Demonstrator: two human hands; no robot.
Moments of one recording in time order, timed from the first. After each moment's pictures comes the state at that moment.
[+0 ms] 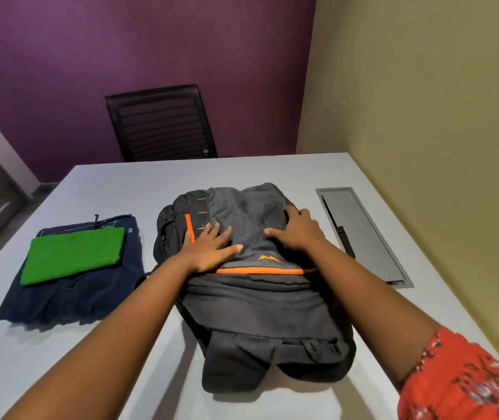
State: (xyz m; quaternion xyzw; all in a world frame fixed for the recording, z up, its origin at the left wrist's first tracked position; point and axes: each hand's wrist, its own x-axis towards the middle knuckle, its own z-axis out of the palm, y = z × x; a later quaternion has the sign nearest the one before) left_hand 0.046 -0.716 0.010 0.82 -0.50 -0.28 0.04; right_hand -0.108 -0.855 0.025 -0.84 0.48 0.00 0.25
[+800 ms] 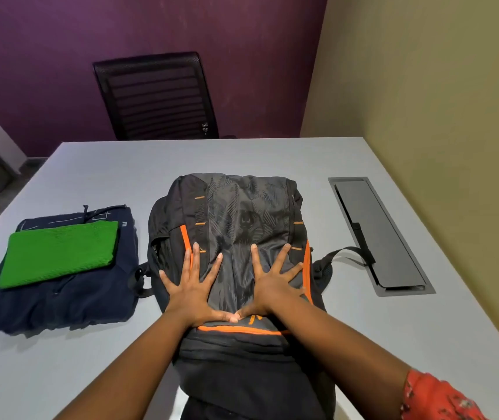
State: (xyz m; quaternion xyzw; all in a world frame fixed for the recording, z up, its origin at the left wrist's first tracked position) left_hand 0.069 -0.680 -0.091 0.84 -0.49 -0.23 -0.03; right_hand -0.053 -0.794 -0.065 -0.81 0.46 0.27 0.25
